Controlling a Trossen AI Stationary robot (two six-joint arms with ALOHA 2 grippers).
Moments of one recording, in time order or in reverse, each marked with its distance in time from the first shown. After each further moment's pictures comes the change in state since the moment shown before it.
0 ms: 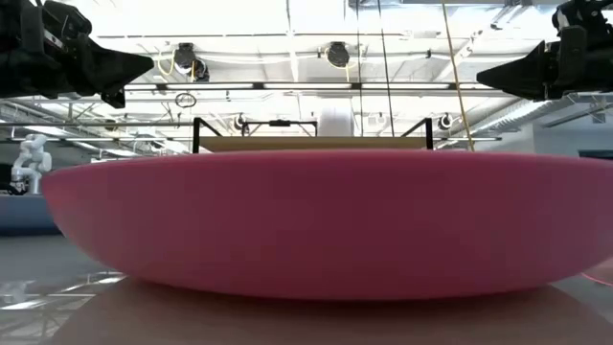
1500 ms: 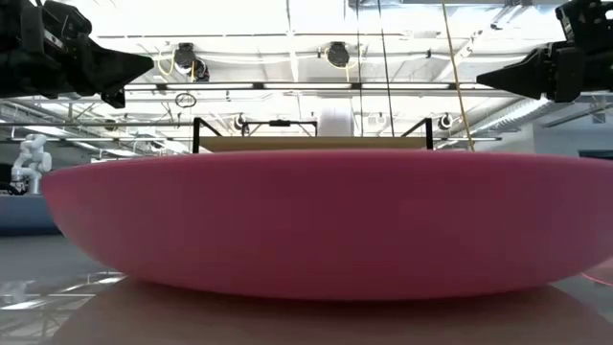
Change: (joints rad) left arm 0.000 0.000 0.000 0.000 0.000 0.000; right arm 0.000 0.000 0.000 0.004 0.000 -0.243
